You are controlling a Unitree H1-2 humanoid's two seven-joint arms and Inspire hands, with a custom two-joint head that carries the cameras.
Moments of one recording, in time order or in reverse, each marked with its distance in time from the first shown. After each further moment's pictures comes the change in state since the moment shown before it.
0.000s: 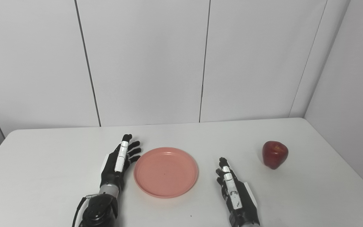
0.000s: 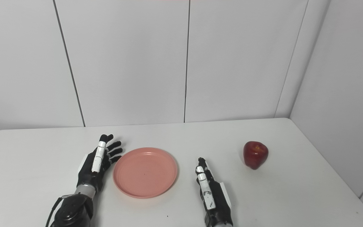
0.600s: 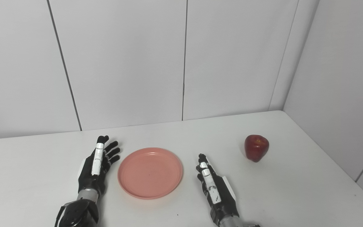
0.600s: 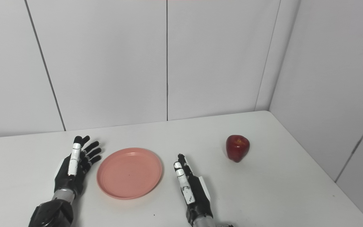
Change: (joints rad) left arm -0.012 0.015 0.055 0.018 -0.091 0.020 -0.063; right arm -0.016 0.026 0.013 0.017 -0.045 0.007 -0.008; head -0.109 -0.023
